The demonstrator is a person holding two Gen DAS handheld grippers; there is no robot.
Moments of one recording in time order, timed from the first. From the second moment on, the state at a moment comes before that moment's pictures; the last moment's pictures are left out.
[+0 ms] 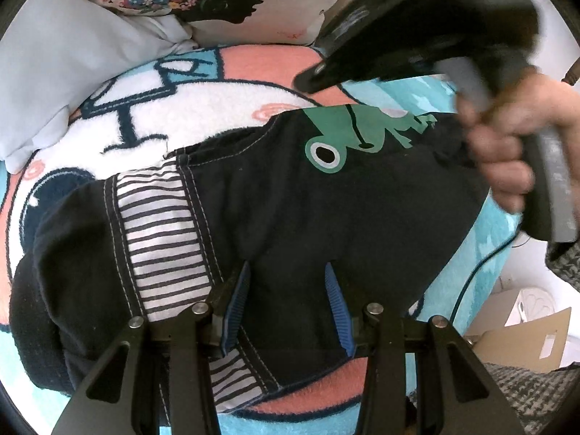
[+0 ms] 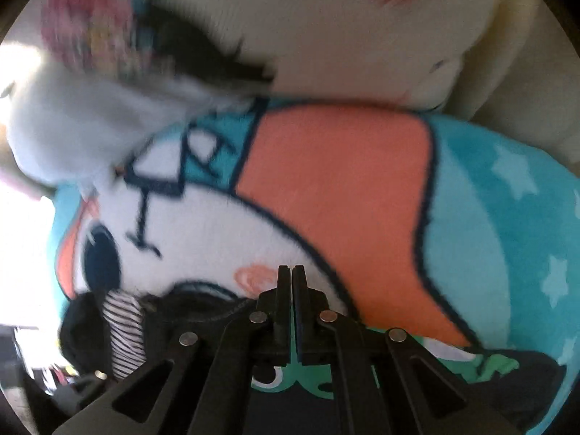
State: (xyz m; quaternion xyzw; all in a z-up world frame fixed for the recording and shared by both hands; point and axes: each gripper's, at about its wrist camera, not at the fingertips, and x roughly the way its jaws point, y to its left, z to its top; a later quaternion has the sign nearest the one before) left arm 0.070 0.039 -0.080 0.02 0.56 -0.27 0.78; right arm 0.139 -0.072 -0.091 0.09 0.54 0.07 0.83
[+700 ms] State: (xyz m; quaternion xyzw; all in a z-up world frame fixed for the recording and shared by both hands) left arm 0.071 0.063 -0.003 -0.09 0.56 -0.19 0.80; right arm -0.032 -0.286 -0.116 0.34 0.45 0.00 0.83
